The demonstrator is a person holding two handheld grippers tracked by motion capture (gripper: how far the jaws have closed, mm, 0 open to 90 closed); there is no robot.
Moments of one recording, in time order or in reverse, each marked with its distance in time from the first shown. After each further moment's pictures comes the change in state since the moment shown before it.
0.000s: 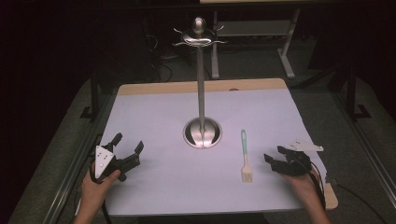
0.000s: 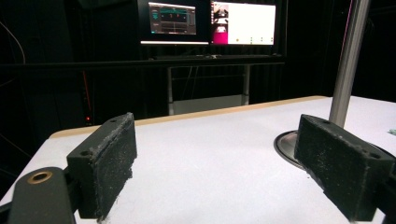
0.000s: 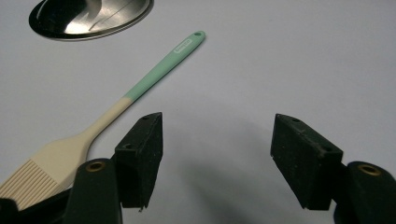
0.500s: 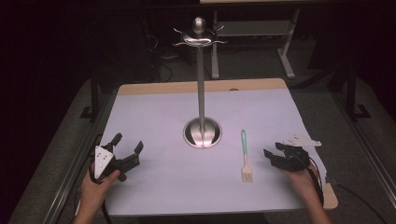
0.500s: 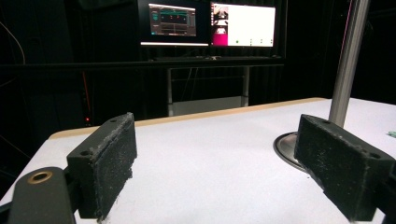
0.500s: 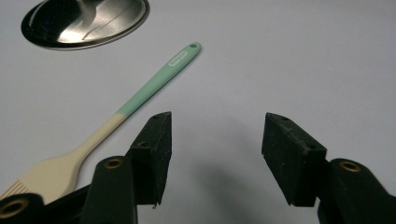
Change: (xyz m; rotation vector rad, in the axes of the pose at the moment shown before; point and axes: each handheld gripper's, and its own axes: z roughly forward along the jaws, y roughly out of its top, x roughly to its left) left arm 0.000 0.000 -0.001 -0.010 -0.001 -0.006; right arm -0.002 0.012 0.005 0.007 -0.010 -0.010
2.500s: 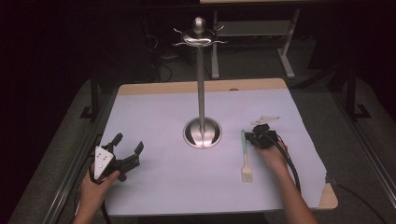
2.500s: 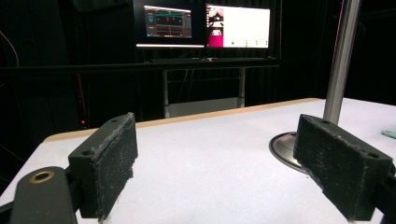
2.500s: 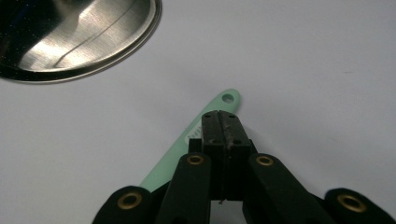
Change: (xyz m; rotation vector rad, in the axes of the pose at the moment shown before) left arm 0.000 0.000 -0.001 -0.003 -0.019 0.000; right arm 0.015 0.051 0.093 0.130 0.062 -0.062
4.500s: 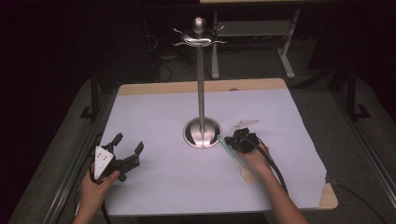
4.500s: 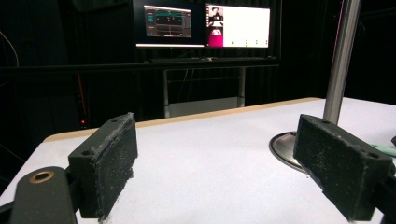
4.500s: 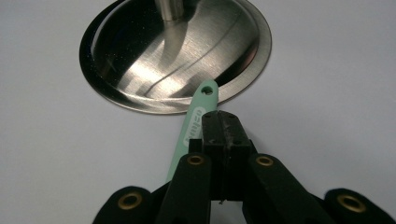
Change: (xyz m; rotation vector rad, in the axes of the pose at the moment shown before) left arm 0.000 0.000 0.000 0.003 0.001 0.001; right arm 0.054 0.015 0.020 -0.015 0.148 -0.080
